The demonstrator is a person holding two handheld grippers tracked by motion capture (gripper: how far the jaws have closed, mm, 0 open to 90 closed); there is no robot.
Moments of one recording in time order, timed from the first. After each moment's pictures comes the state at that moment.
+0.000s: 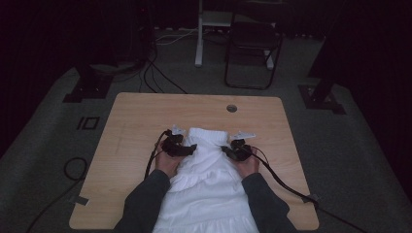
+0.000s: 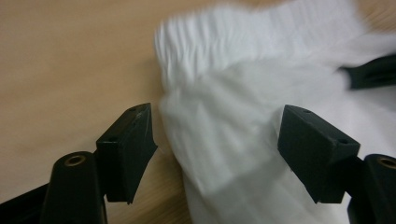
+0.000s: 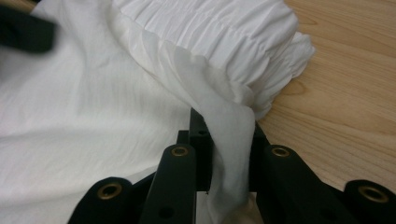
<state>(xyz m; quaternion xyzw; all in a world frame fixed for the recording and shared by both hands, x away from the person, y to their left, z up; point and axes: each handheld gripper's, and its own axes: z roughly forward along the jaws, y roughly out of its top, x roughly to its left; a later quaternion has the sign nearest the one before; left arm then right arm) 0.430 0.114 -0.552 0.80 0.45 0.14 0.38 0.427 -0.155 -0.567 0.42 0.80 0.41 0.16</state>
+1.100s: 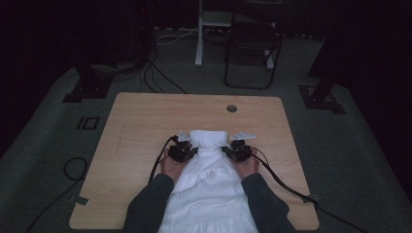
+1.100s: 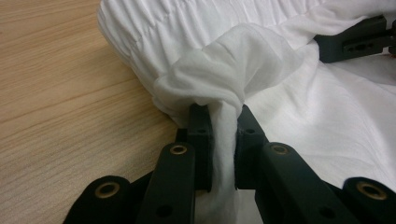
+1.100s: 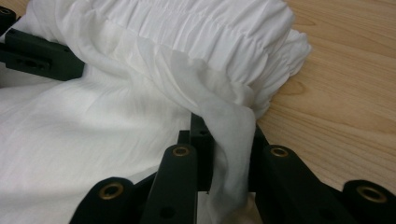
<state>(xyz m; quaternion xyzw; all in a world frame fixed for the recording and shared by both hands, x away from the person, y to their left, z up) 0.419 0.100 -0.562 0.80 0.42 0.13 0.40 0.425 -0.155 -0.568 0.42 0.79 0.41 0.16</state>
